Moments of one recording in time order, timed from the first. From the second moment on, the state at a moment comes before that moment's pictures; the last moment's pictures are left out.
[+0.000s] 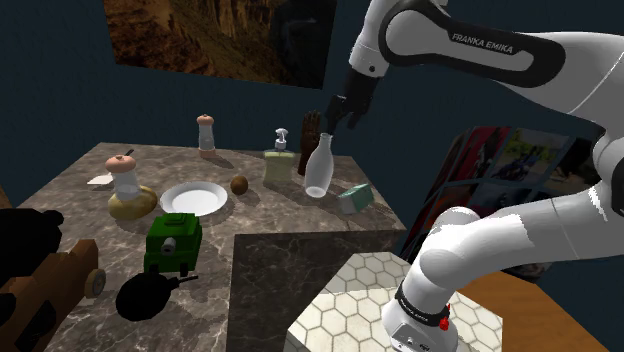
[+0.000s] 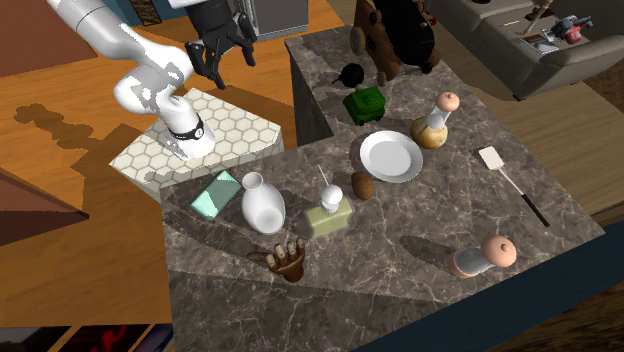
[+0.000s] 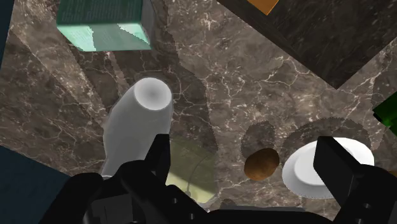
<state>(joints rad) -0.02 -0.77 0.03 -2.26 -0.02 1.71 0.12</state>
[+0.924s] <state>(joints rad) -0.05 -0.47 0.13 -2.34 0.00 2.11 0.32</state>
